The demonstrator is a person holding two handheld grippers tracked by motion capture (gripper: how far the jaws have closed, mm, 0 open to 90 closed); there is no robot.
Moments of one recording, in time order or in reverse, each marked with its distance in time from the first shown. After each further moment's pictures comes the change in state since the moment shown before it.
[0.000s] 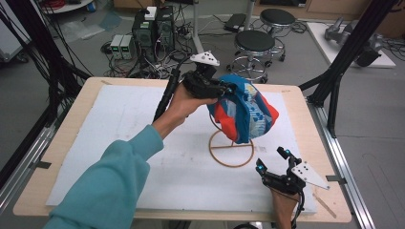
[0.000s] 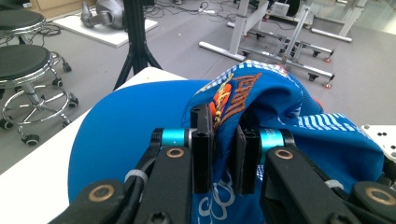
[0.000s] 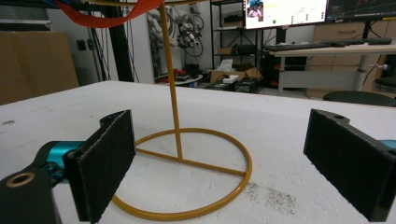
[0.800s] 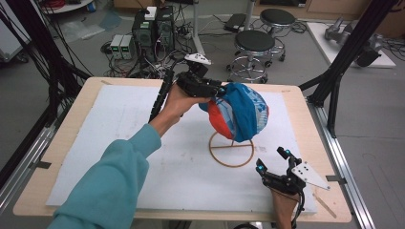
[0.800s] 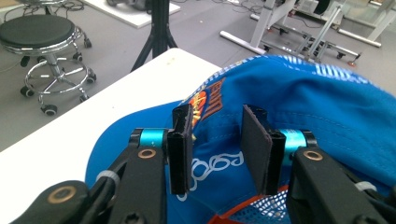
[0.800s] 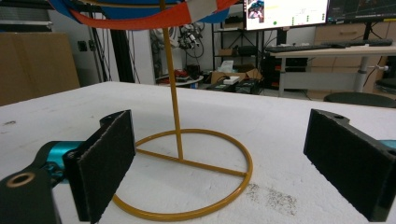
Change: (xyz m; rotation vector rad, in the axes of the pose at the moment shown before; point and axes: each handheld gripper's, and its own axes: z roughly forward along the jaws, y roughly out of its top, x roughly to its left) left arm 0.027 -0.019 0.000 0.057 0.082 -0.077; right arm 0.000 0.000 -0.001 -0.002 0.000 0.002
